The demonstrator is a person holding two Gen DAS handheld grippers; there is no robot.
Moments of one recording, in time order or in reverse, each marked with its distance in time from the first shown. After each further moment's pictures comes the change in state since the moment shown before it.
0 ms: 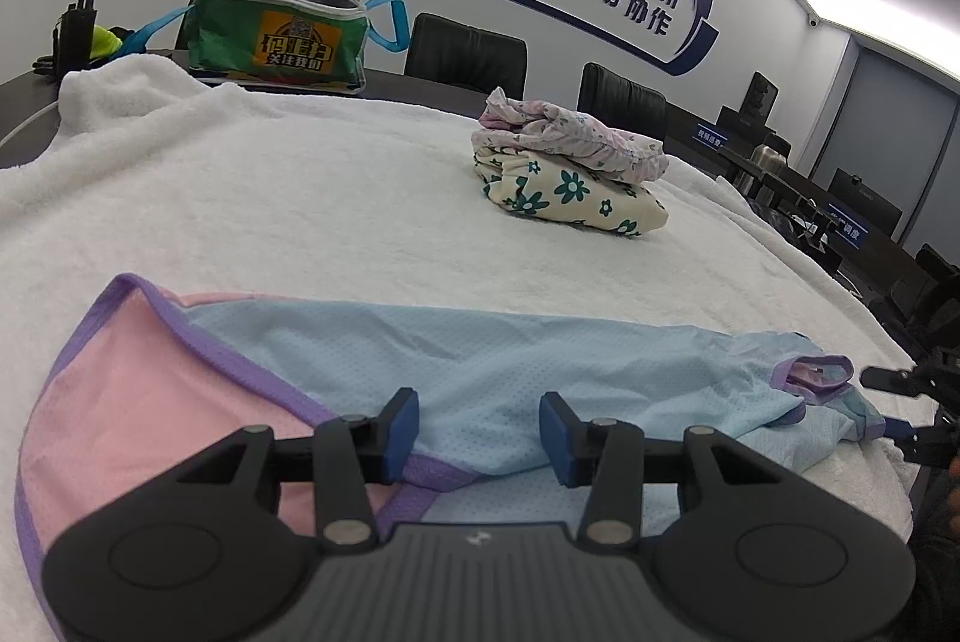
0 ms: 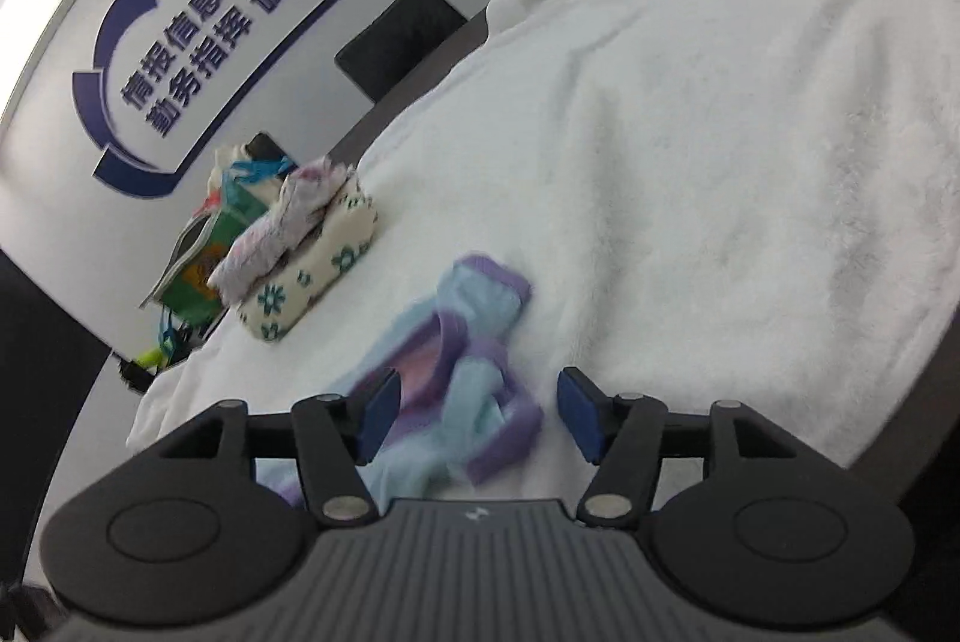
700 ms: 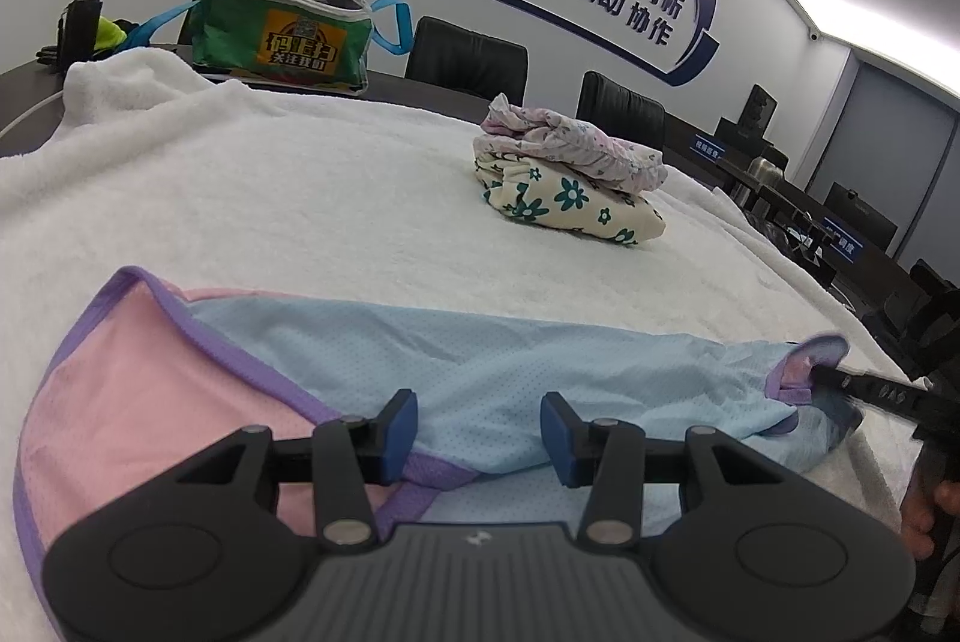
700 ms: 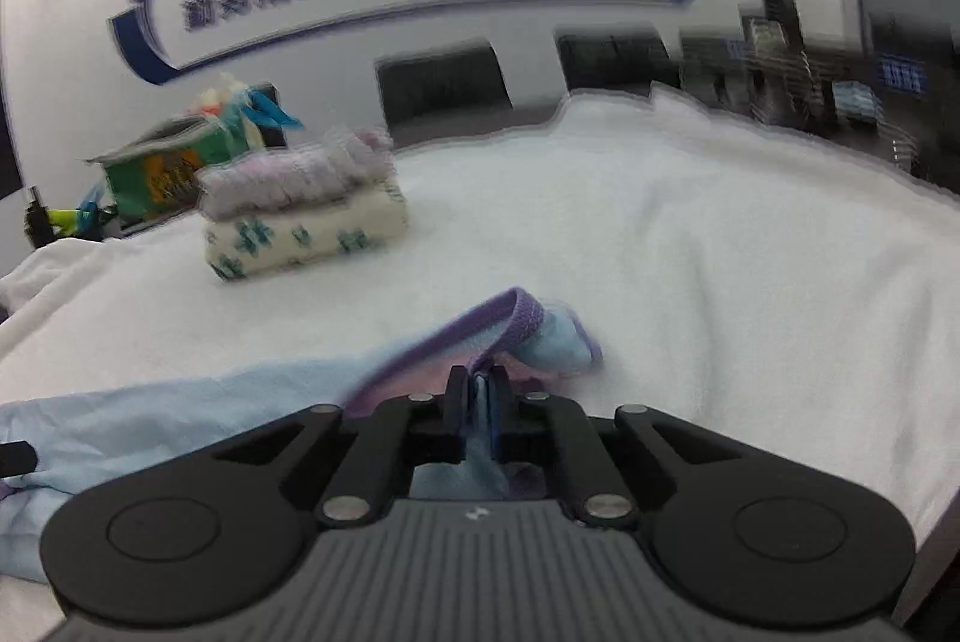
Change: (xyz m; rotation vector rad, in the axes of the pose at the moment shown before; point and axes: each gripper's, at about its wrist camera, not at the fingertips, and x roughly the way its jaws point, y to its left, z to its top) left arm -0.005 0.003 -0.002 -0.035 -0.023 -0.008; right arm 0.026 0.091 -0.047 -0.552 -0.203 -0.196
